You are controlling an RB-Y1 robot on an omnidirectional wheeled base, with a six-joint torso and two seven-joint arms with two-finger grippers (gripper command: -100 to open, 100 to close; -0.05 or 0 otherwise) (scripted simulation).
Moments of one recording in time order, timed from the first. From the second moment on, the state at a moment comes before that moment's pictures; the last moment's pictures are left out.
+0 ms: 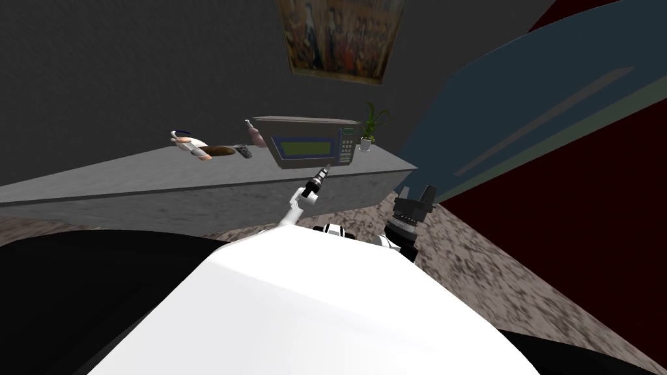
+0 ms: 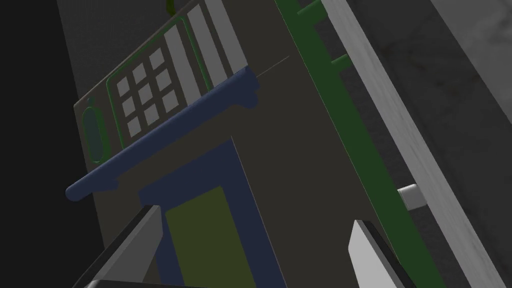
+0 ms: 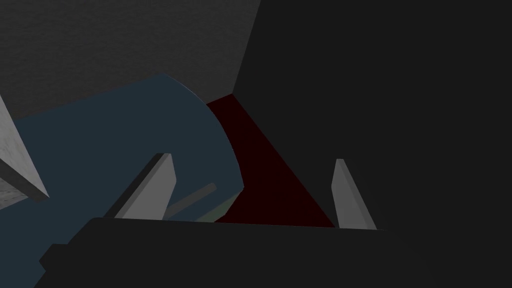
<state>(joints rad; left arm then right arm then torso) -0.12 0.17 -0.16 -1.75 -0.16 0.09 -0.29 0.55 0.05 0.06 -2.26 -0.10 -0.58 0.05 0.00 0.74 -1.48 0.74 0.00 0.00</state>
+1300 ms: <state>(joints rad) -0.22 0.23 -0.27 -1.73 -0.15 0.20 -0.32 0.55 0.05 0.06 -2.26 -0.10 -0.58 0.05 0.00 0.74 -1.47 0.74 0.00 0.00</state>
